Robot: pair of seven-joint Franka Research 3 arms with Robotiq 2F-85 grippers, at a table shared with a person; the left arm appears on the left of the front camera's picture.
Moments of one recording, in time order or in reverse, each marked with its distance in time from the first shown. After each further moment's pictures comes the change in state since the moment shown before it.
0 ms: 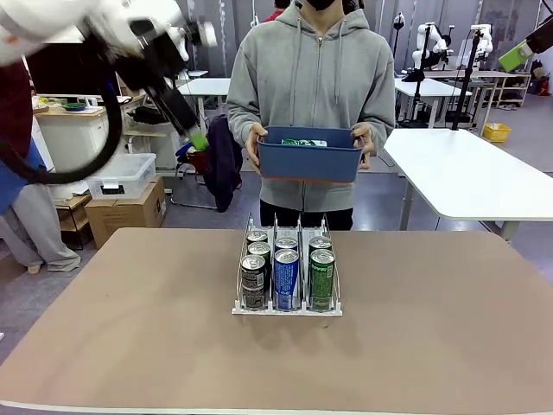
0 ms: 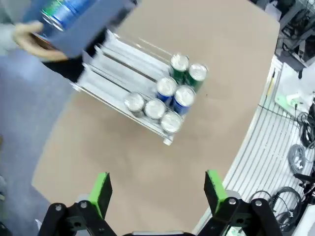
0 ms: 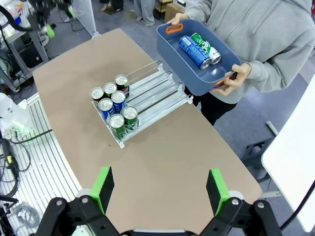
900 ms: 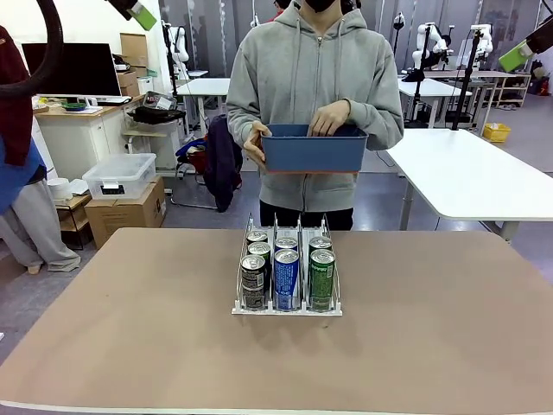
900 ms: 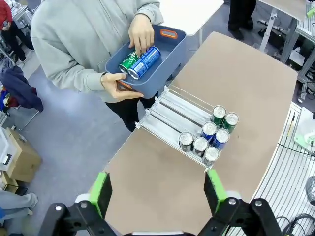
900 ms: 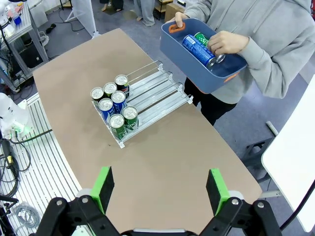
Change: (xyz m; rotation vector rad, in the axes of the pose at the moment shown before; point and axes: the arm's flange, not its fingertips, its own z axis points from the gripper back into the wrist) left arm 0.005 0.037 0.142 0.185 -0.236 0.006; right arm 0.000 0.000 0.000 0.000 0.000 0.000
